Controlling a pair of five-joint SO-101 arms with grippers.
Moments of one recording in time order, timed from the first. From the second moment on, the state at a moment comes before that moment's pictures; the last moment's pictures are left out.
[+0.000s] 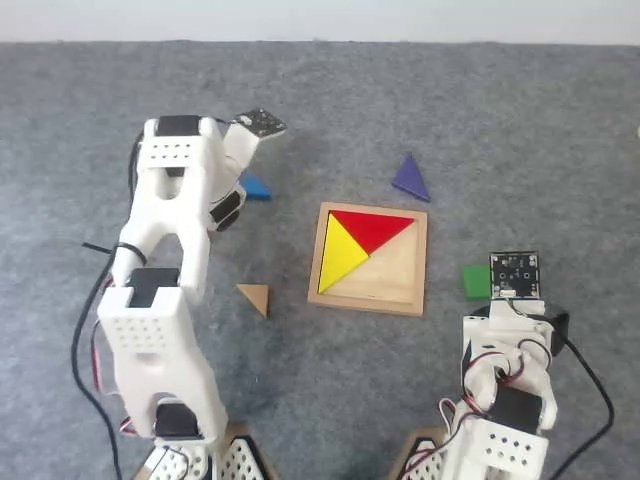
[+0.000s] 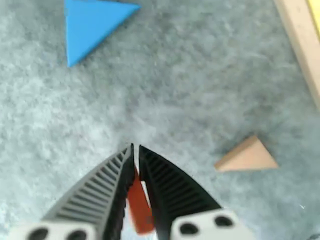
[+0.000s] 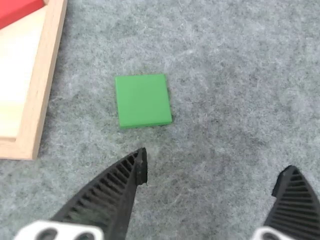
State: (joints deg) left arm -6.7 30.1 -14.6 93.0 -38.3; right arm 12.9 -102.2 95.5 63.1 15.7
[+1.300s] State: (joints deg) left arm -10.5 -8.4 48.0 54.3 -62.6; right arm 12.9 -102.2 95.5 63.1 15.7
